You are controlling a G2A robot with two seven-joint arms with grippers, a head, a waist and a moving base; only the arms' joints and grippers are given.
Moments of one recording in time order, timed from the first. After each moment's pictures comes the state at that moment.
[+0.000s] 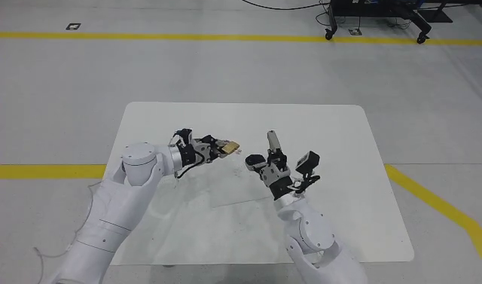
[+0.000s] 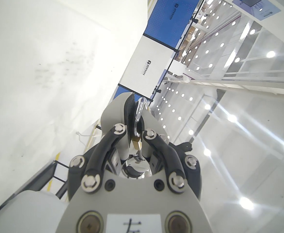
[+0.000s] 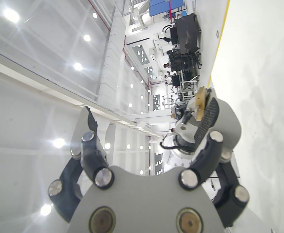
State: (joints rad) left arm 1.04 -1.14 -1.12 -1.37 -0.67 0.52 -0.74; right arm -1.63 -1.41 1.10 -1.93 0.41 -0.05 -0.10
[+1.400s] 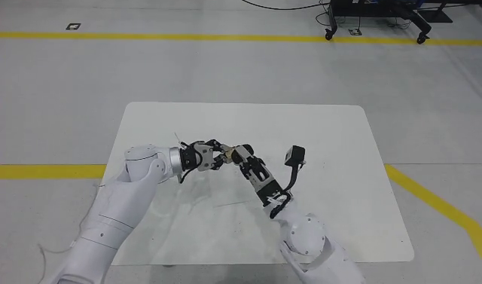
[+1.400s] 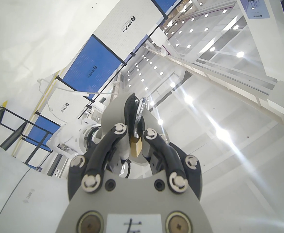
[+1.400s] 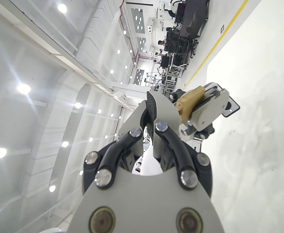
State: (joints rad) left arm 1.02 -1.15 -1.09 -1.32 -0.91 0.64 -0.85; right arm -1.60 -1.41 1.03 -1.89 0.07 -0.12 0.02
